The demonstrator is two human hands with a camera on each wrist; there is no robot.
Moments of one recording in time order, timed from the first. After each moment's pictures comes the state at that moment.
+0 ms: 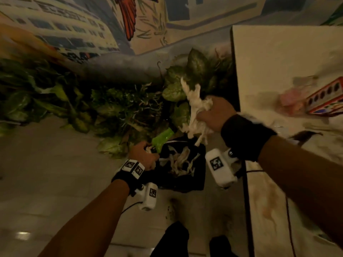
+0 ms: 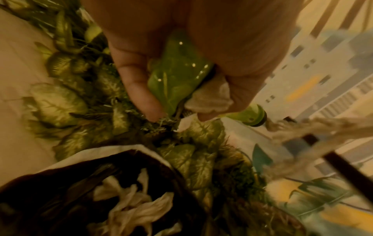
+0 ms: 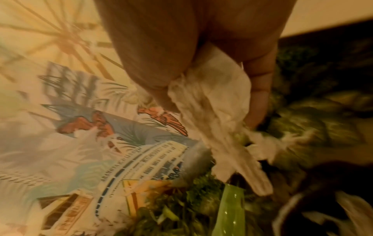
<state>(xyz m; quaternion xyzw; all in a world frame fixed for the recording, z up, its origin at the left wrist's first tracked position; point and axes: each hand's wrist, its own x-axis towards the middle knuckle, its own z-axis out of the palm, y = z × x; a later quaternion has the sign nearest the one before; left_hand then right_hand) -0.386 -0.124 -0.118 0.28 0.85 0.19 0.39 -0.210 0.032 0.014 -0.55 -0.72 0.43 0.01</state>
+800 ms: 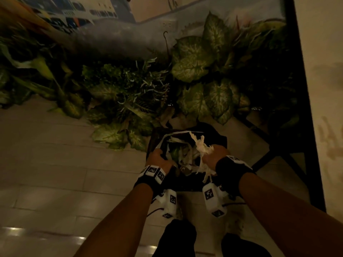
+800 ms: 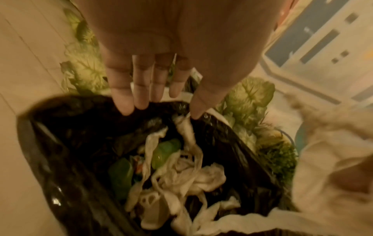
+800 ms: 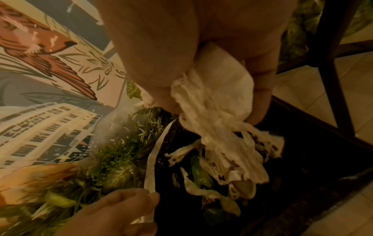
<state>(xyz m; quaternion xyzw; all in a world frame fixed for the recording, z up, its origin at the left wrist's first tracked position) -0.394 -0.137 -0.292 0.23 0.85 0.12 0.45 -0.230 -0.031 -0.230 -0.64 -0.57 0.47 -0.19</state>
